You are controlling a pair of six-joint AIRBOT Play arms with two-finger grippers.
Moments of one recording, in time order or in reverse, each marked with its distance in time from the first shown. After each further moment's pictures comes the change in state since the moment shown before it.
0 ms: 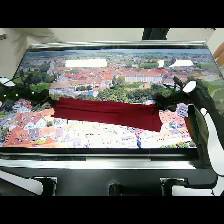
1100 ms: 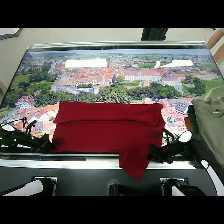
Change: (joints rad) left arm 0.206 0.487 -0.956 0.103 0.011 0.154; right arm 0.001 0.494 -0.877 0.078 0.107 -0.114
